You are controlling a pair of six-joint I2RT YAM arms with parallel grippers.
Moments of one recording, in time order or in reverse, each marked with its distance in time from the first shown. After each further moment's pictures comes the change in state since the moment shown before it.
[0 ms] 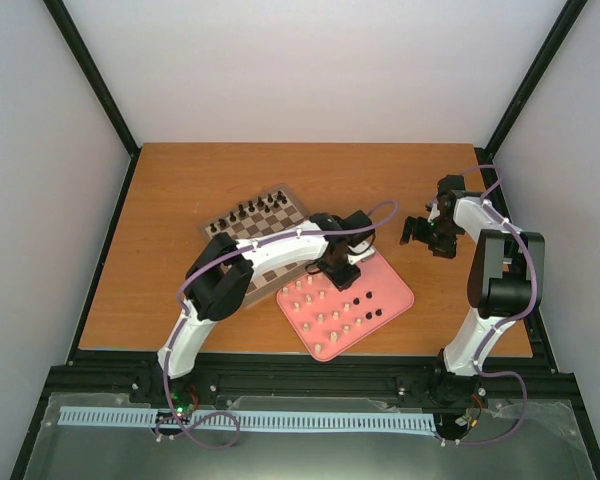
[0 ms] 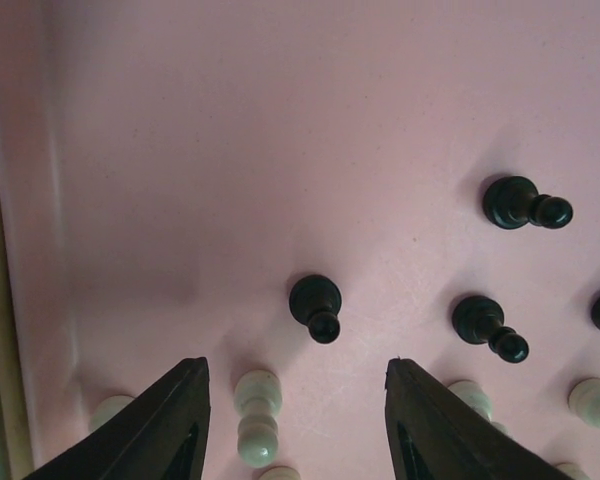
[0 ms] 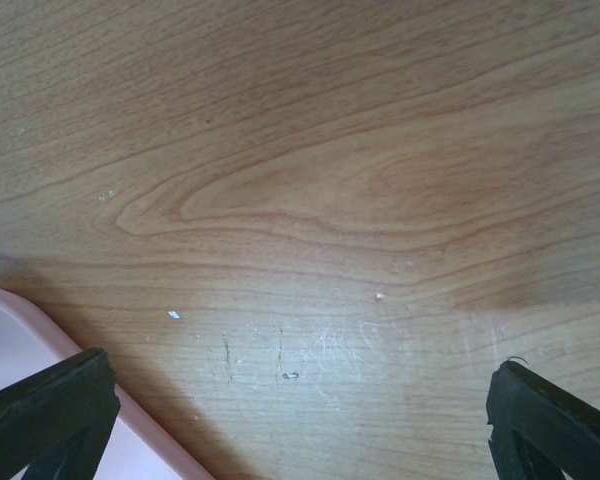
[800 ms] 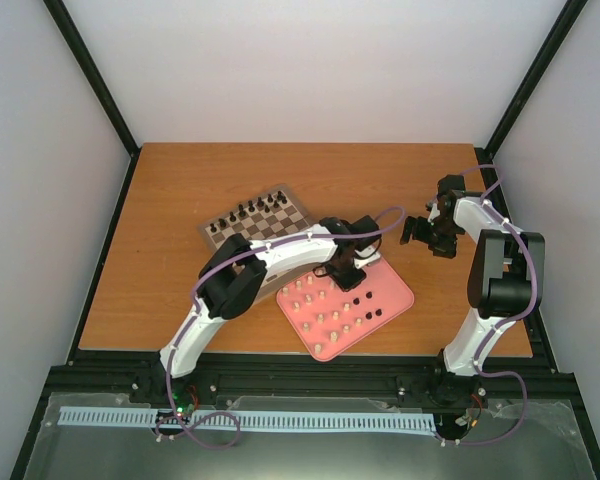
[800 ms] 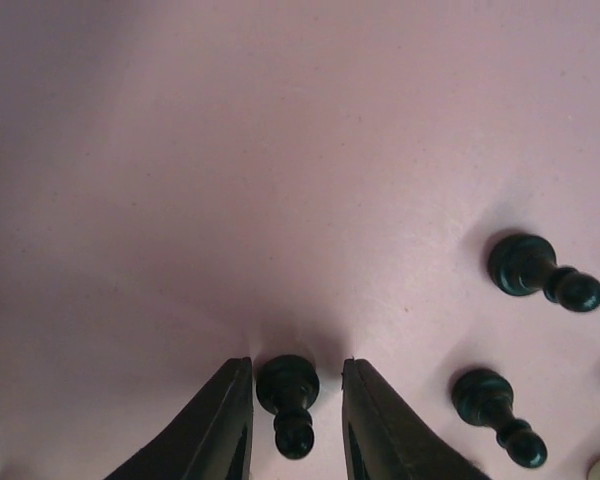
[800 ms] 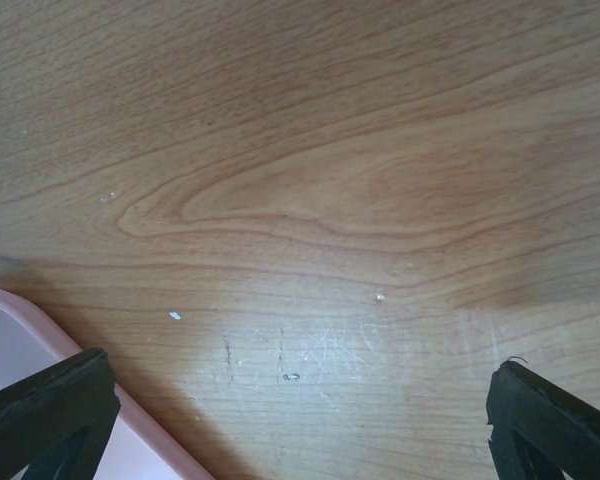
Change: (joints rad) left arm -0.016 0.090 0.062 0.012 0.019 -0.001; right arm 0.000 -0.002 0.000 0.002 0.000 0.000
